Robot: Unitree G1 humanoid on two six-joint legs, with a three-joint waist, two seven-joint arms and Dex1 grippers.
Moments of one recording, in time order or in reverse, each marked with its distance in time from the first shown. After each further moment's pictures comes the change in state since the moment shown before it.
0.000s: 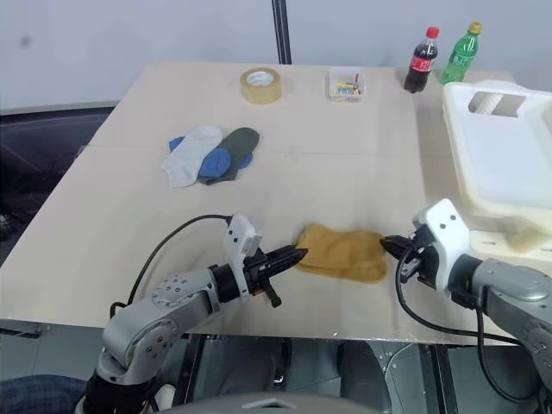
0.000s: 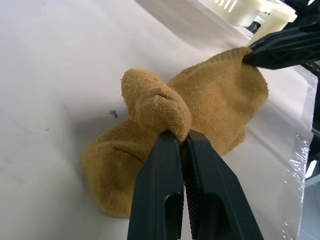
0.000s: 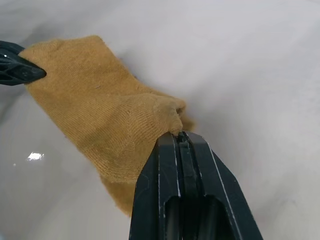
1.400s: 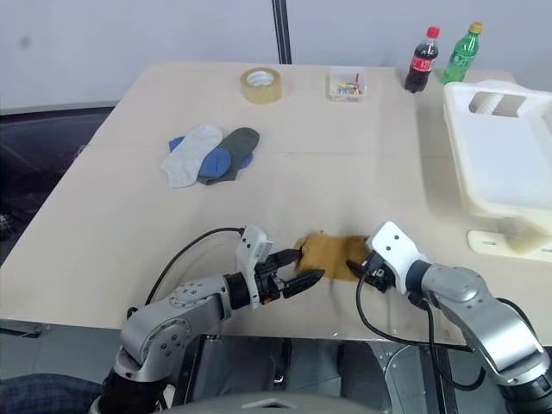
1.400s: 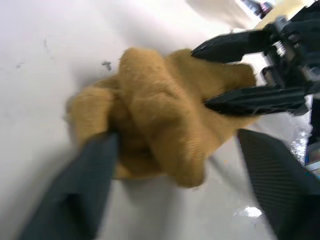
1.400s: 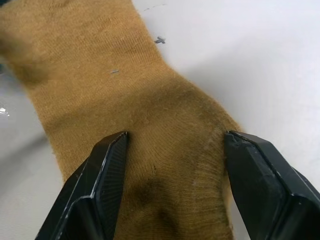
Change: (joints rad) left arm 0.010 -0.065 -0.027 0.069 -0.026 0.025 0.022; right arm -0.040 0.020 0.452 0.180 -0.524 -0.415 0.102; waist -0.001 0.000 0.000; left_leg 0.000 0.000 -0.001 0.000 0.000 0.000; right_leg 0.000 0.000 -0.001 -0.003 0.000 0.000
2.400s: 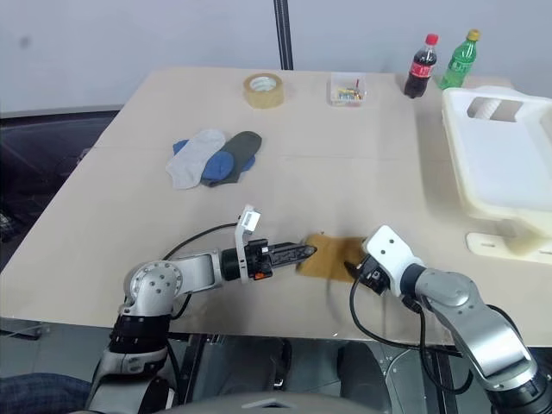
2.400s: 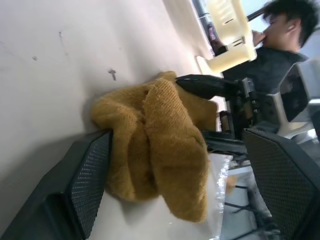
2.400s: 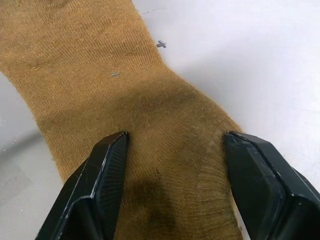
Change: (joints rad) left arm -0.284 -0.033 0.248 0.454 -0.407 0.360 -0.091; right arm 0.017 0.076 0.019 0.000 -0.104 0.000 0.002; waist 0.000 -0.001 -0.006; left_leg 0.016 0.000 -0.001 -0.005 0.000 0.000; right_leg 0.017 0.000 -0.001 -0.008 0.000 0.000
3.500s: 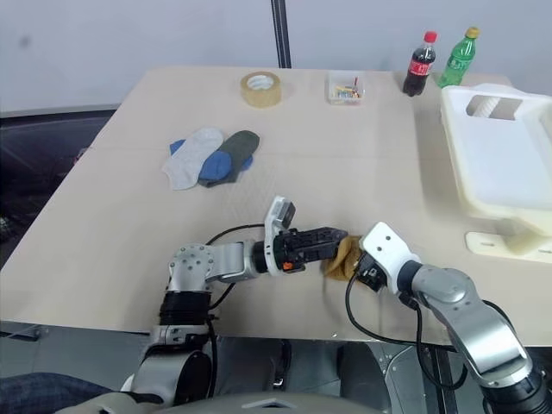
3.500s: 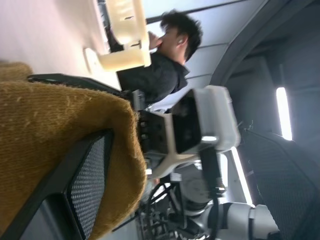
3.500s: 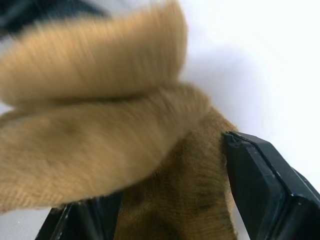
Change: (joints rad) left arm -0.144 -0.232 0.044 0.251 -0.196 0.148 0.047; right arm -0.030 0.022 -0.017 -0.037 -0.010 0.065 0.020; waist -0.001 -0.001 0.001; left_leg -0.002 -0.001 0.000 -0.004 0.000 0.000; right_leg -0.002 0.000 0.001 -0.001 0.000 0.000
